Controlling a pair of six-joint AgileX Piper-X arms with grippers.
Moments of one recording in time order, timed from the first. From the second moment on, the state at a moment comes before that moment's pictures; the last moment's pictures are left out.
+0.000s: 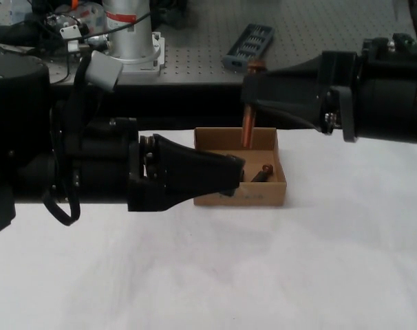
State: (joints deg) left arm -27.0 71.2 -40.9 -21.0 58.4 -17.8; right arm 37.8 64.2 -47.0 -1.5 -31.7 37.2
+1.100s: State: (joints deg) left arm -27.0 71.2 -40.9 -30.2 58.1 -23.8; right arm 37.5 65.0 -47.0 -4.0 -35.2 37.5
